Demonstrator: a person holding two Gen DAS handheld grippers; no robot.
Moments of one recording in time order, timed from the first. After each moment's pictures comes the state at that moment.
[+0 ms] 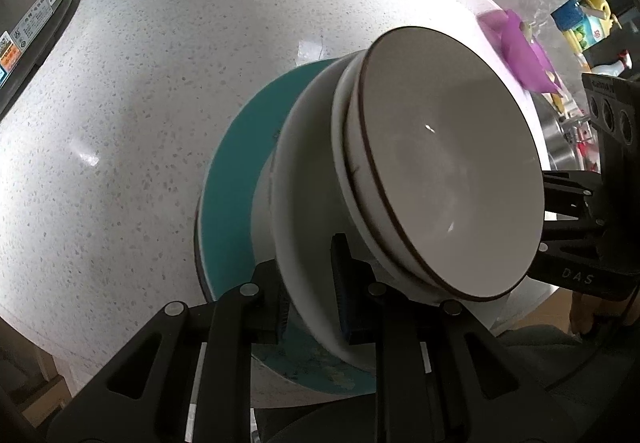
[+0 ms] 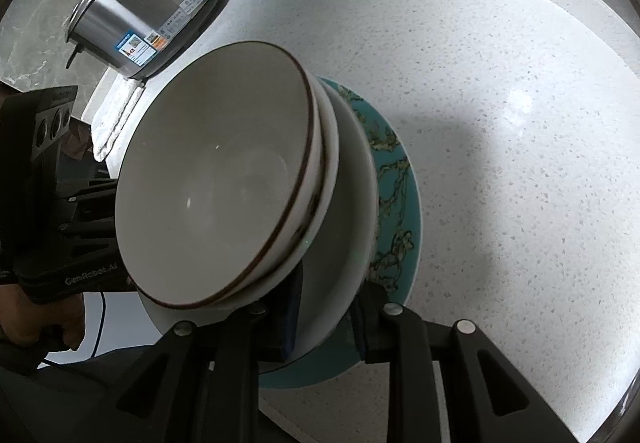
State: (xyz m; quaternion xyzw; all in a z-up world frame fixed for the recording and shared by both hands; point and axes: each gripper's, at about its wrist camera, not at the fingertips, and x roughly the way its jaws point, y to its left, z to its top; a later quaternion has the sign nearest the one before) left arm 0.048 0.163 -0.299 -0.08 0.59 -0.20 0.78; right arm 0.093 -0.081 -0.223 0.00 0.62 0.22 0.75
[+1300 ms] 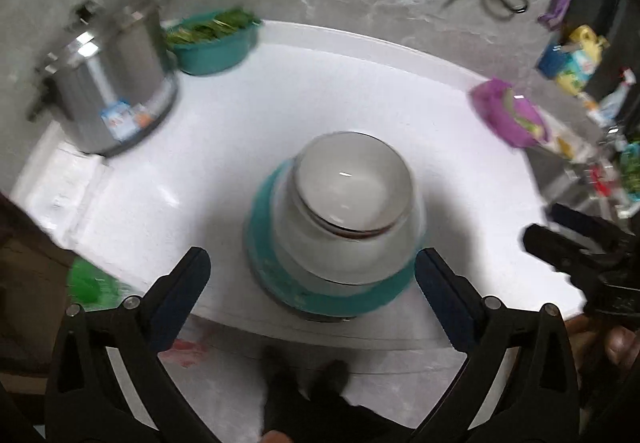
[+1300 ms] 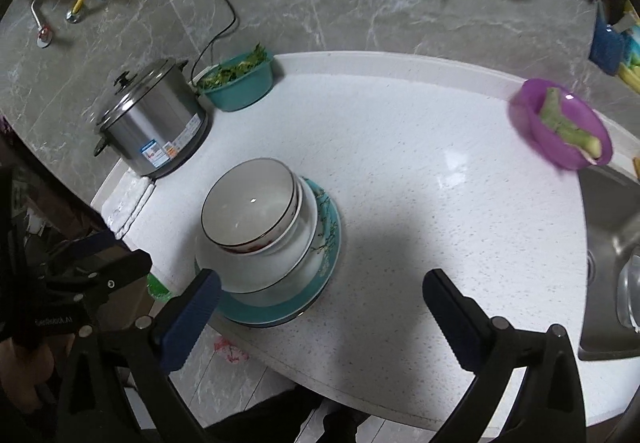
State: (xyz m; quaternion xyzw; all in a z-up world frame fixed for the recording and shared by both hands) left arm -0.083 0.141 -0.149 -0.04 0.46 -0.05 0.89; right arm -0.031 -0.142 -0.090 0.06 0.45 0.11 0.88
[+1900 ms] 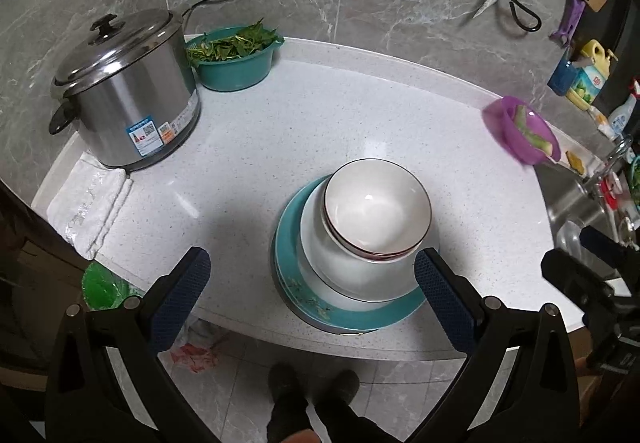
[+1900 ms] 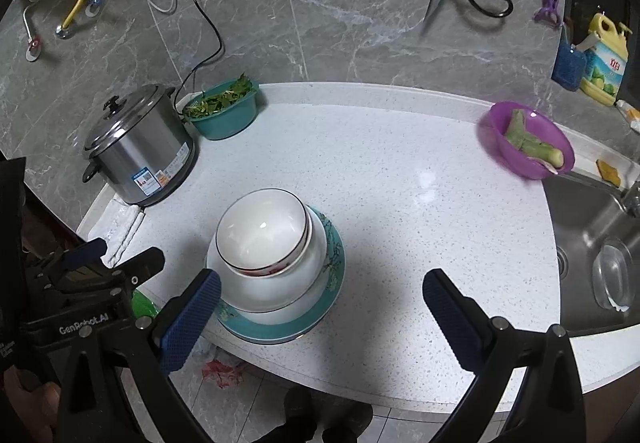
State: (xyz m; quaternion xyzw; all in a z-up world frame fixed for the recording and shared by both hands) left arm -0.080 0.163 -0.123 -0.06 0.45 -0.05 0.89; right arm -0.052 -0.100 -0.055 0.04 0.43 0.04 0.90
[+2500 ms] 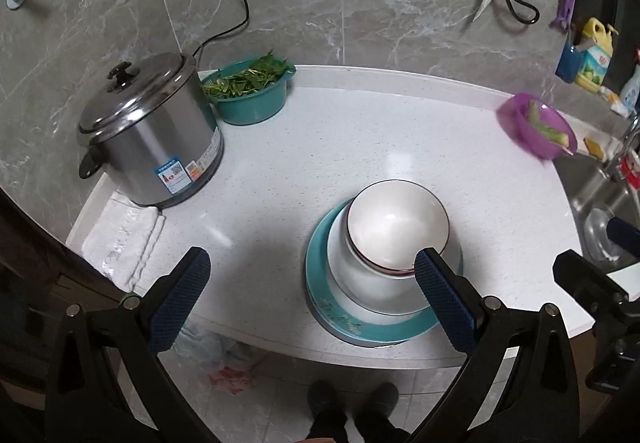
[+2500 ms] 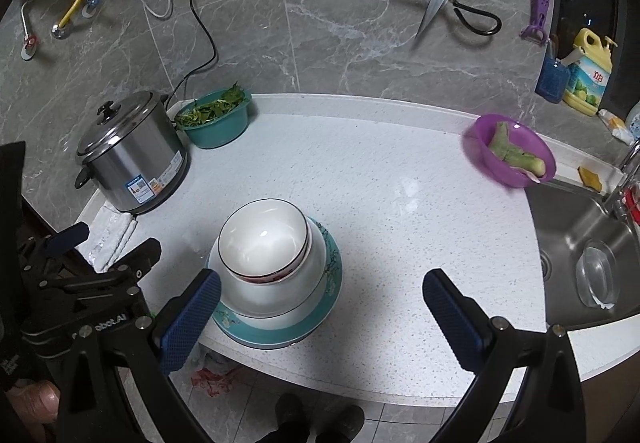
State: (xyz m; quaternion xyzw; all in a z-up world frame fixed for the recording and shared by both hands) left arm -0.089 0.156 -0.099 0.01 0.41 -0.01 0.91; right arm -0.059 -0.088 -0.041 0.03 0.41 0.00 0.91
